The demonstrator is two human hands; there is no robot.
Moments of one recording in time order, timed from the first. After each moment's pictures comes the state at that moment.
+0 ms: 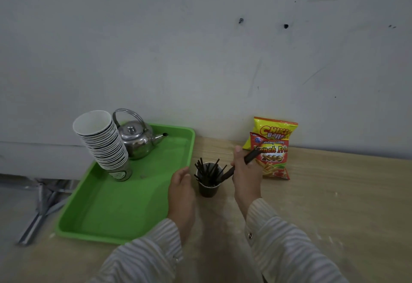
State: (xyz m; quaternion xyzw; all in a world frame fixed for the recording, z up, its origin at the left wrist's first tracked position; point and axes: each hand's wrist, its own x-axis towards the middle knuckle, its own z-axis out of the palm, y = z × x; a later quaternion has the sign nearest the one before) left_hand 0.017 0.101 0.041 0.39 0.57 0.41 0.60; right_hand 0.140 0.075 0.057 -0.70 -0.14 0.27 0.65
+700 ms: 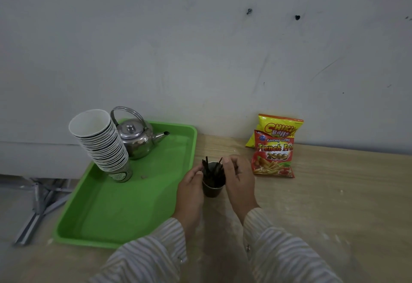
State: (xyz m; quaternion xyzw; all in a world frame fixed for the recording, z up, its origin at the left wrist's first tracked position) left_hand 0.021 0.108 0.045 0.43 0.52 0.36 0.65; right_hand 0.123 0.077 0.030 -0.72 -0.38 0.13 0.57
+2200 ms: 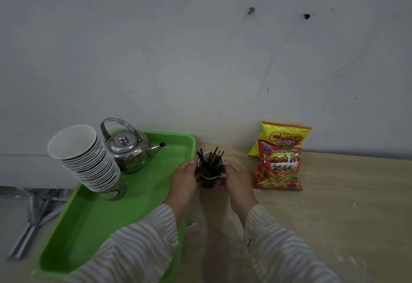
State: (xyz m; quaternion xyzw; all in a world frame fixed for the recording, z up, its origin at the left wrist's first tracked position) left_hand 0.039 0.182 0.036 0.42 0.49 0.32 0.70; right_hand 0.143 0.131 0.020 -0.68 -0.15 0.40 0.59
